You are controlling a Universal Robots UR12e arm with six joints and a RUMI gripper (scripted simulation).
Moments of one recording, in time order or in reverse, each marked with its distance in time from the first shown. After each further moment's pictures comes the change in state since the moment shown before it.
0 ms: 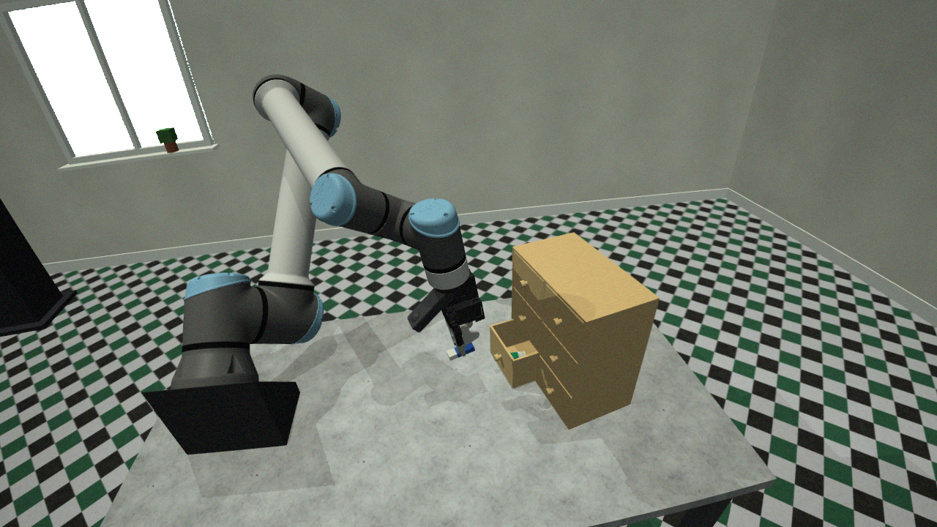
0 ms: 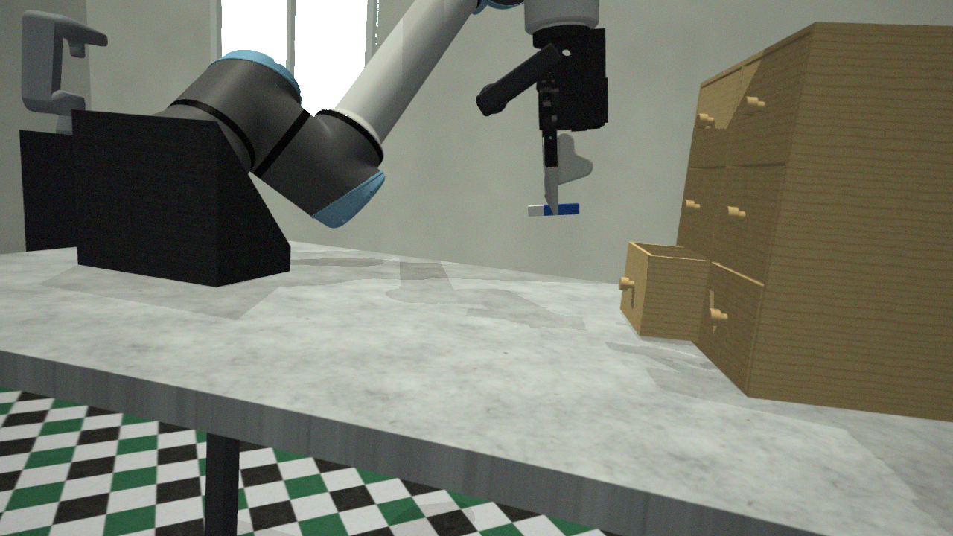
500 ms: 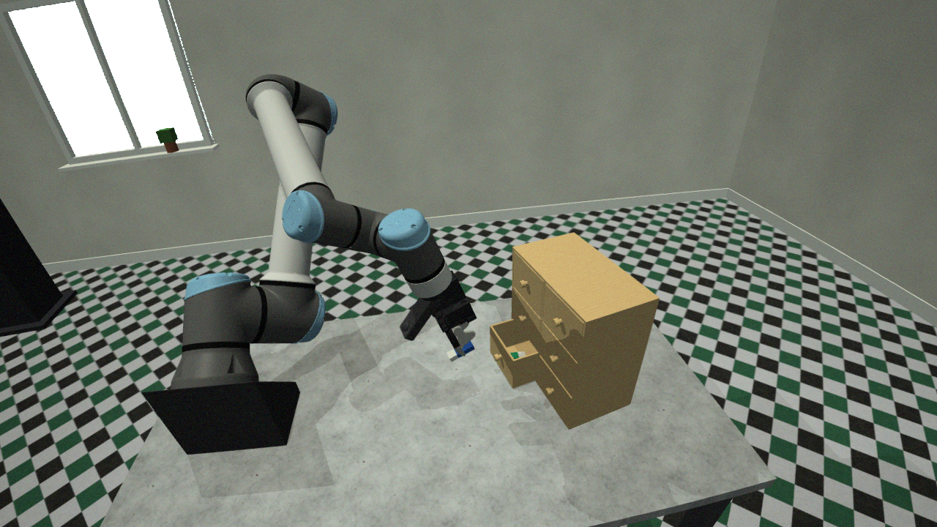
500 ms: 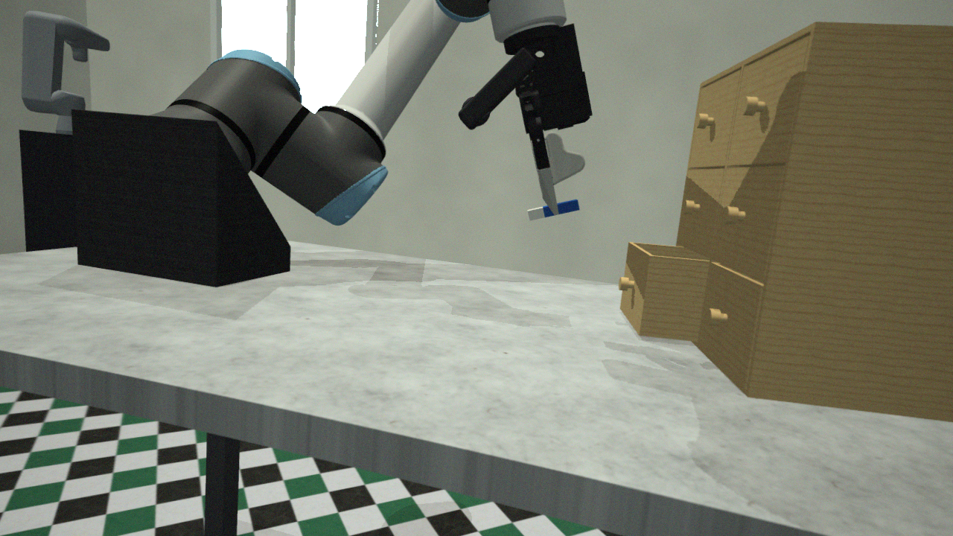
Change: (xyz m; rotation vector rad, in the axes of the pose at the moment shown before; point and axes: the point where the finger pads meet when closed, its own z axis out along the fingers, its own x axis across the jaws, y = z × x) arm 0.000 -0.002 0.000 -0.170 0.002 -0.001
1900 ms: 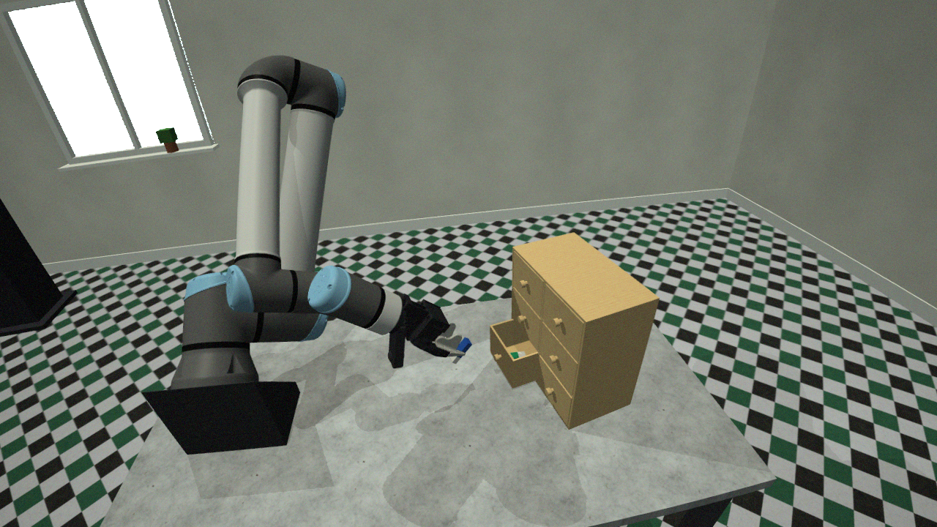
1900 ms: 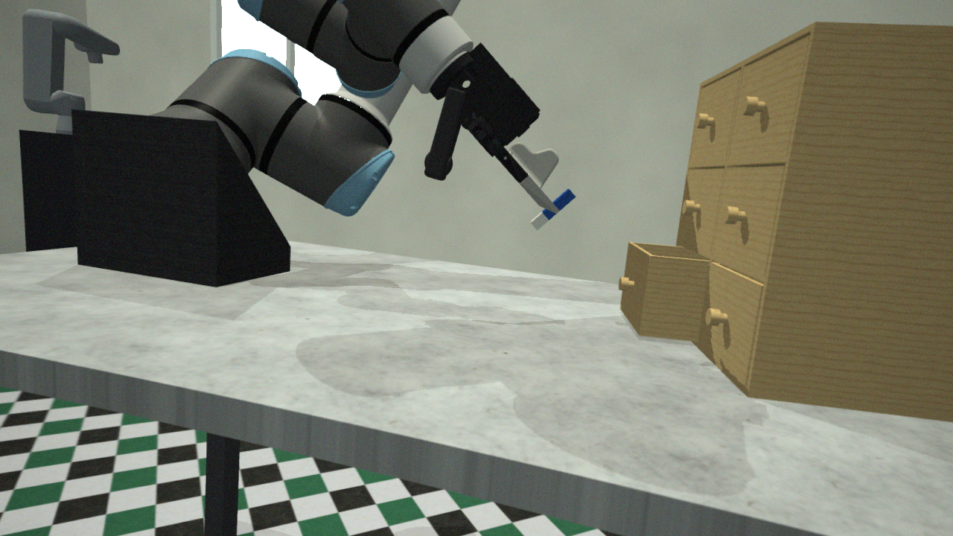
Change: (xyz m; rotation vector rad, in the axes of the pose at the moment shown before) arm 0.000 -0.005 0.001 -0.510 0.009 -0.004
